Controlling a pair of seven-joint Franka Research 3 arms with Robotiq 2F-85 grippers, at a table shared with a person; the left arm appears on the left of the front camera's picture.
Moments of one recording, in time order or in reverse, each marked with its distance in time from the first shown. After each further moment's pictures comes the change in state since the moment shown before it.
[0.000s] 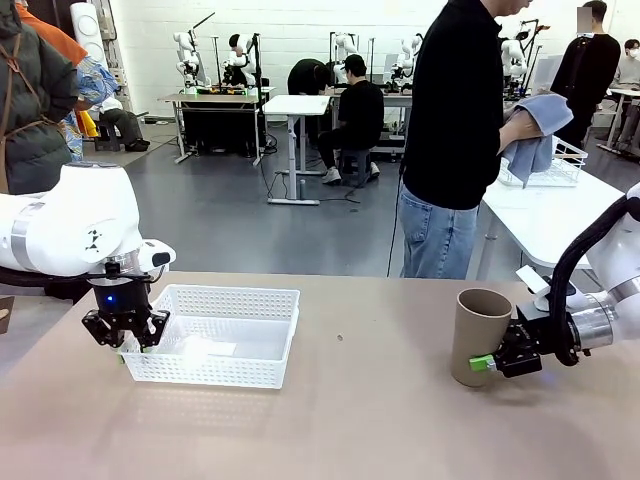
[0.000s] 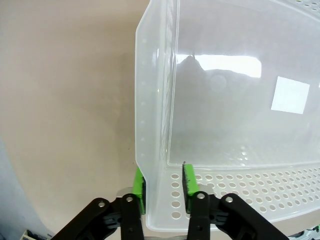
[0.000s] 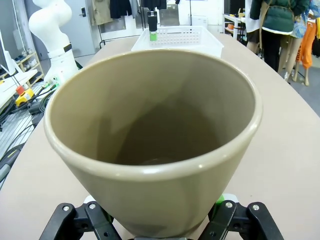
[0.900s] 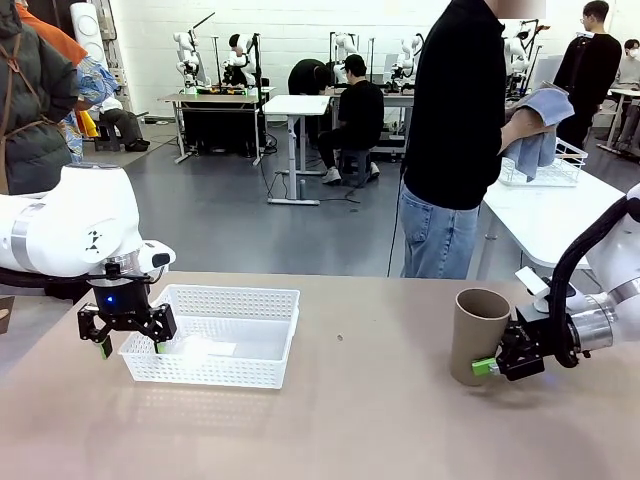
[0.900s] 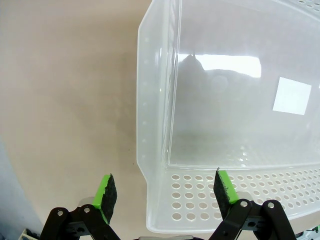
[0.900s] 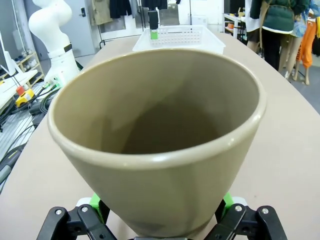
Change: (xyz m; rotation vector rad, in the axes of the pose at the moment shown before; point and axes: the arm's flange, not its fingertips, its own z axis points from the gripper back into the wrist) left arm 0.000 0.001 -0.002 0.000 0.004 0.007; right arm 0.000 0.004 -0.003 0.003 -0.001 -0.004
